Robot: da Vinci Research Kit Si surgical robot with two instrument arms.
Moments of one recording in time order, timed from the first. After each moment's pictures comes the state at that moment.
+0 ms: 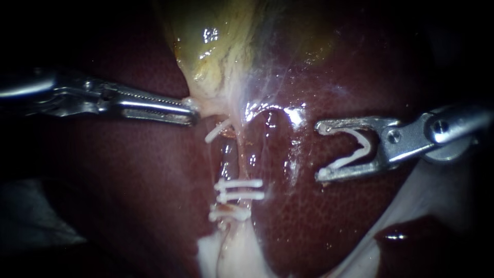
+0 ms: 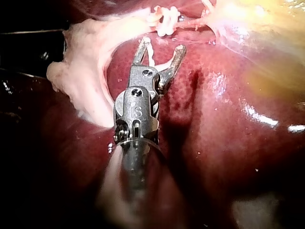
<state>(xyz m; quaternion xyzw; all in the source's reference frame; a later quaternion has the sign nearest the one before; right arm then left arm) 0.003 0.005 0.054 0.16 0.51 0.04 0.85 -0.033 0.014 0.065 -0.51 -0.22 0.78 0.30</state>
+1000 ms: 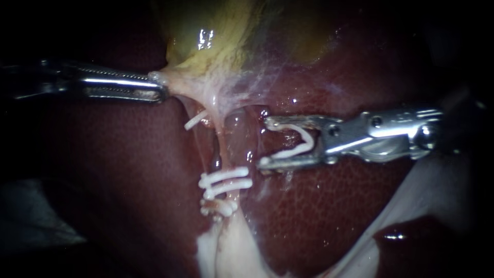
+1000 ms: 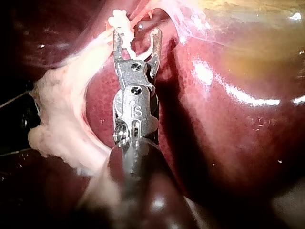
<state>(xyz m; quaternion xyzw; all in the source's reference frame) 0.014 0.005 0.062 0.23 0.52 0.17 0.81 -0.030 0.015 0.060 -0.52 -0.20 0.76 0.32</state>
